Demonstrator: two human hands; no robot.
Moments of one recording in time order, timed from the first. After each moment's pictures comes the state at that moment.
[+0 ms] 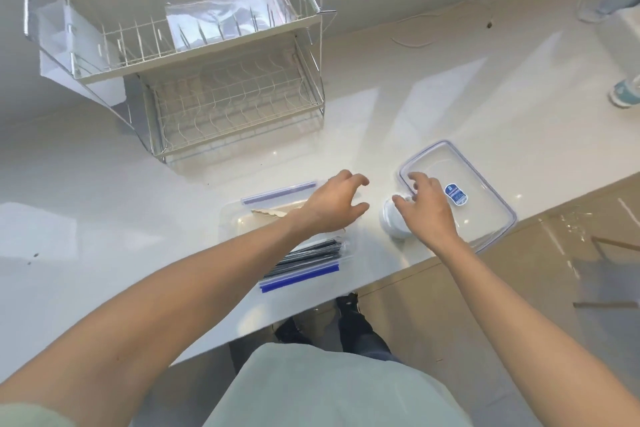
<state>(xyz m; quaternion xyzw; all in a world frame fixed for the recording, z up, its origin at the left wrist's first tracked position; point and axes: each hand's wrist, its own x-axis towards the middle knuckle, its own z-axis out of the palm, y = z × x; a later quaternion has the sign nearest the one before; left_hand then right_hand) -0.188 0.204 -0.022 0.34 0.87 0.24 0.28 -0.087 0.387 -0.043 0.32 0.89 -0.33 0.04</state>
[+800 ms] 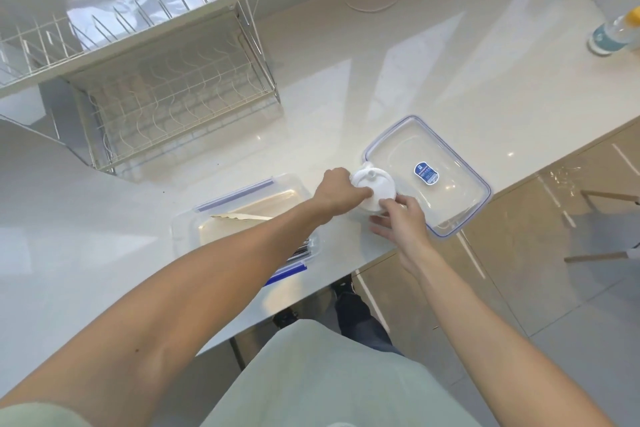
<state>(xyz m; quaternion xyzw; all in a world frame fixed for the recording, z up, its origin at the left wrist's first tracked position) -0.178 0.298 -0.060 0.09 0.84 0.33 0.41 -0.051 0.392 -0.070 0.52 0.51 -0.68 0.01</state>
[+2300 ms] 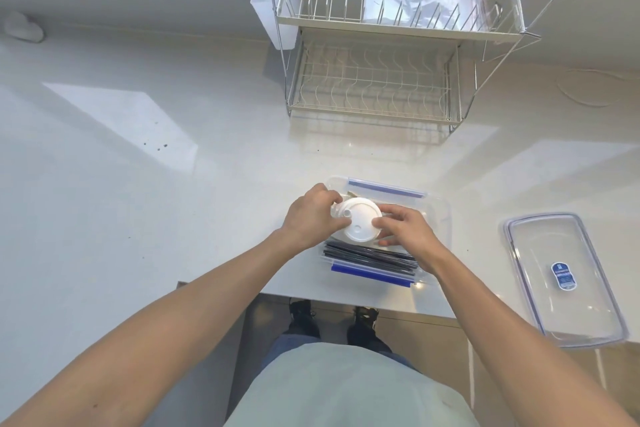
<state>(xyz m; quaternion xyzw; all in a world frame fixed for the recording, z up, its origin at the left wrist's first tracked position) -0.157 0.007 -0.040 0.01 0.94 0.28 0.17 -0.154 0.228 -0.068 0.15 0.73 -0.59 0.29</state>
